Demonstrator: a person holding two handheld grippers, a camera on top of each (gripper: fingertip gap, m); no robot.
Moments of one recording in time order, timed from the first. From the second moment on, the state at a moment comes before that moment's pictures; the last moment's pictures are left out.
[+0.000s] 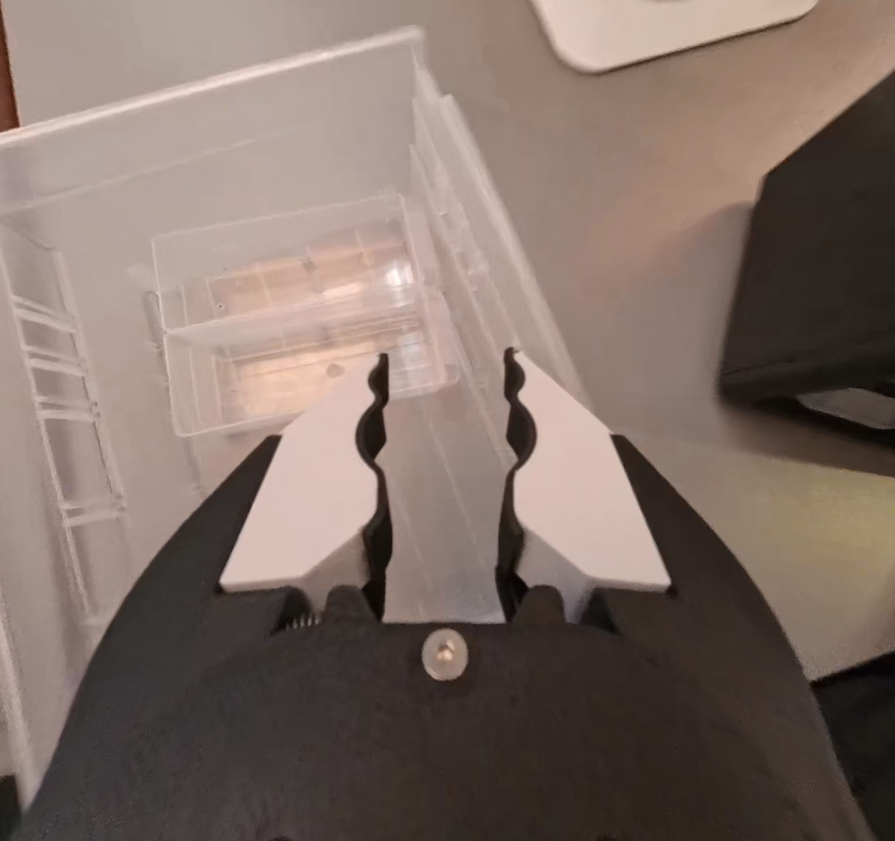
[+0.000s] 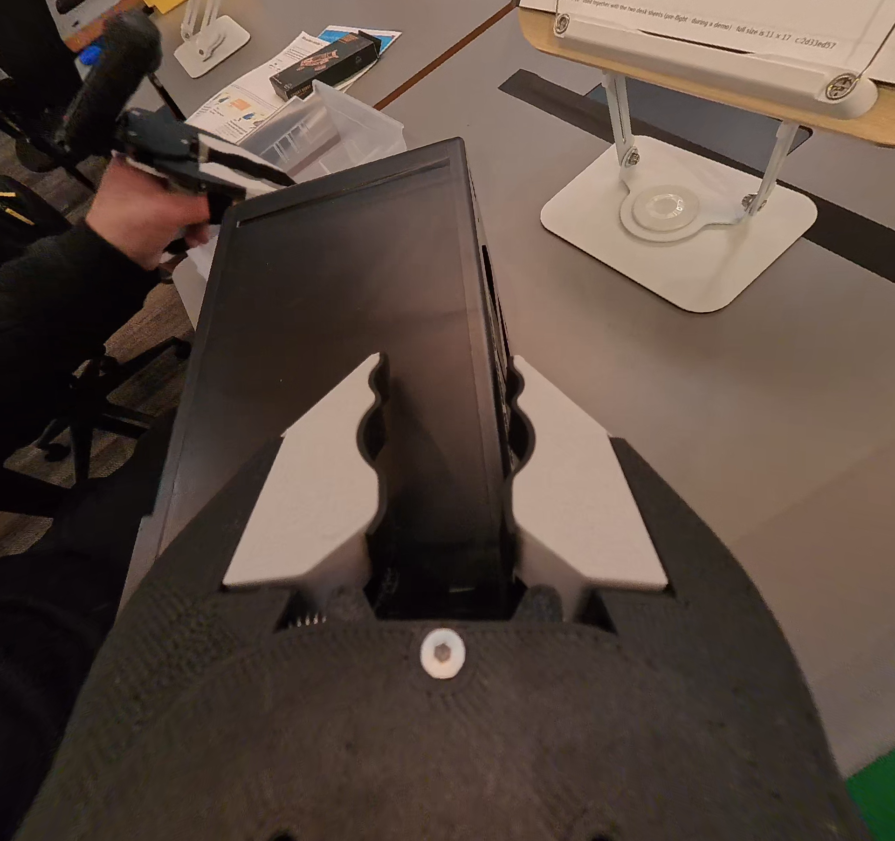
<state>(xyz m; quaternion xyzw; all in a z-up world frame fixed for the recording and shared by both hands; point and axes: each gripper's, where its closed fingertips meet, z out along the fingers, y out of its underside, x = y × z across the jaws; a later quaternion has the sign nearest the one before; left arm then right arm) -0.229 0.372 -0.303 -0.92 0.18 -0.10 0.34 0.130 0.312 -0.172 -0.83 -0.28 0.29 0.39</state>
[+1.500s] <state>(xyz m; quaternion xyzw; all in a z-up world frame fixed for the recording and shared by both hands) -0.150 0.161 -0.372 -0.75 0.66 -0.07 0.08 0.129 0.312 -0.173 -0.83 -0.29 0.29 0.38</state>
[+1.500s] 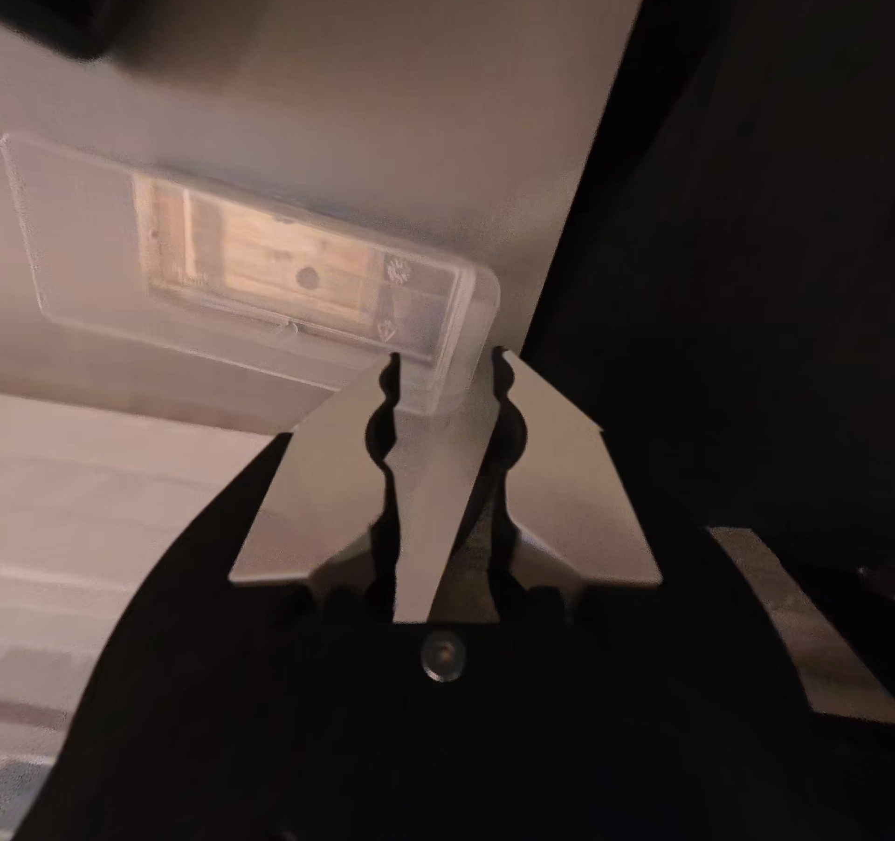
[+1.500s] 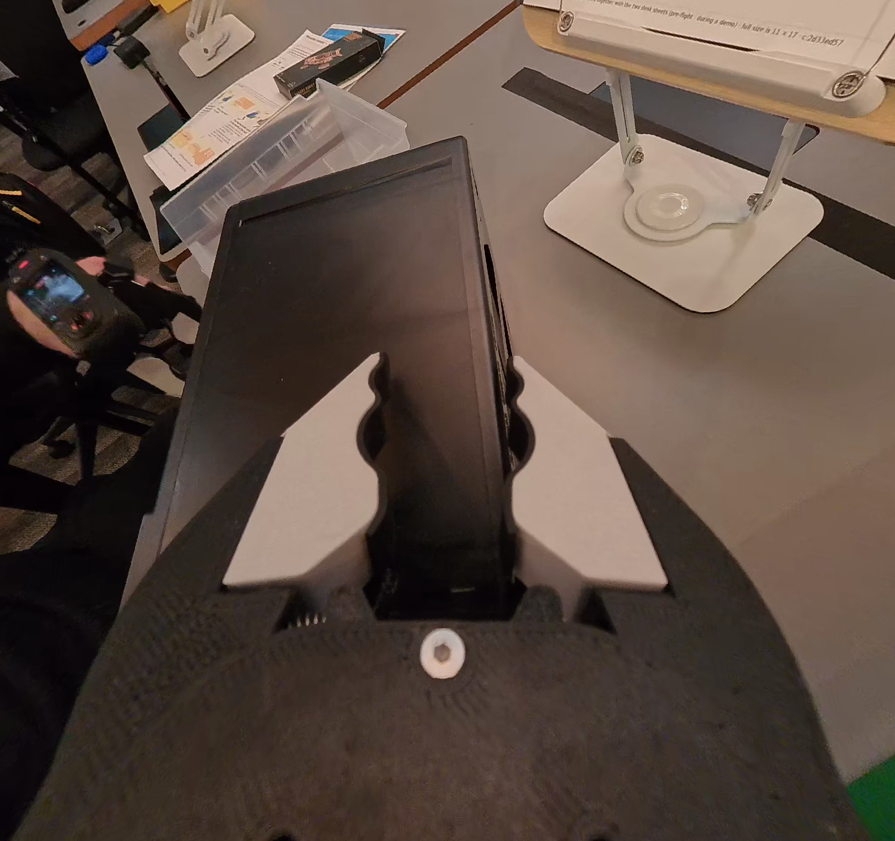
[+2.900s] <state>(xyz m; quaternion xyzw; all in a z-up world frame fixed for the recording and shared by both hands) -0.072 0.154 -0.272 -0.86 0.46 -0.15 0.12 0.129 0.312 -0.171 -0.82 -0.29 0.29 0.39</state>
